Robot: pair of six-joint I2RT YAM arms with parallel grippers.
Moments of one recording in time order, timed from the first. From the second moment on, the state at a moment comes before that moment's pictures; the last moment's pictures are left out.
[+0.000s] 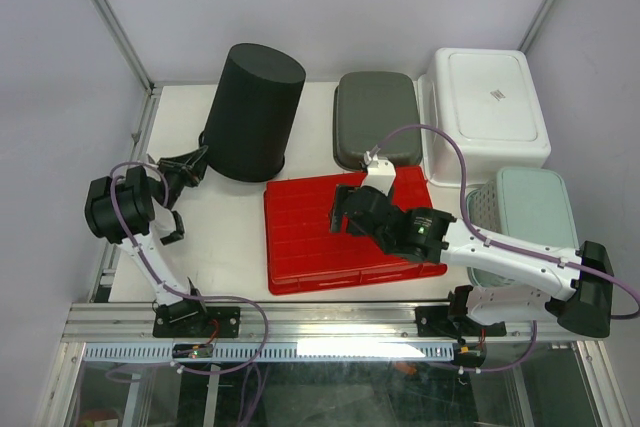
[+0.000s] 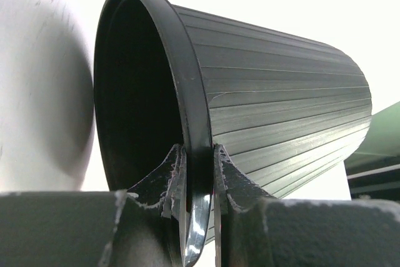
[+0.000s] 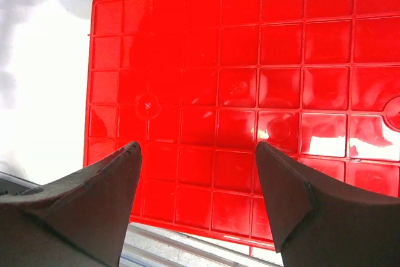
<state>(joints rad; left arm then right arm) 0.36 1.94 0.42 1.56 0.68 -1.71 1.17 1.16 0.97 -0.57 0.59 0.87</state>
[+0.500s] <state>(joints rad) 0.37 2.00 0.65 1.44 0.71 -1.58 1.17 1.13 0.97 -0.61 0.60 0.88</state>
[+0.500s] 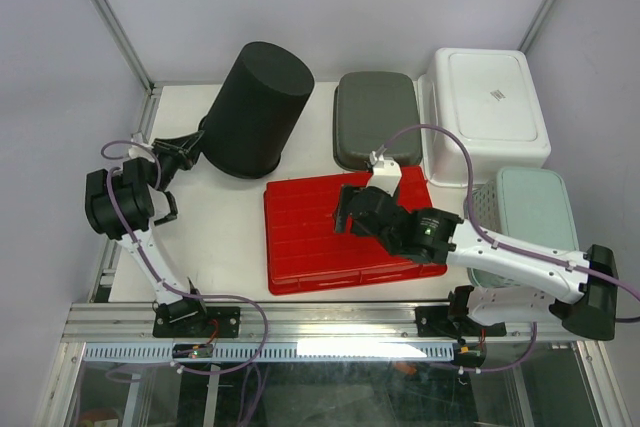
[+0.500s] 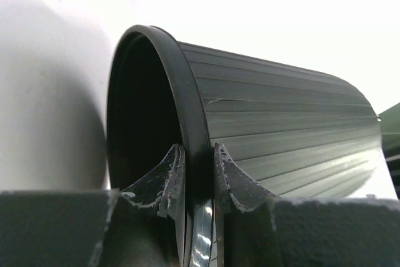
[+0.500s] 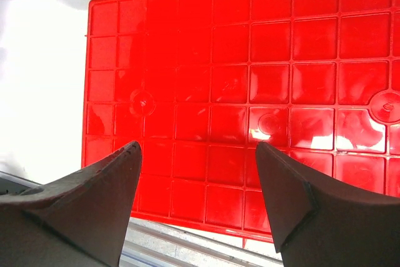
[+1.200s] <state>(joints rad) 0.43 1.88 0.72 0.82 0.68 -1.17 1.17 1.09 0.97 -0.63 0.60 0.89</state>
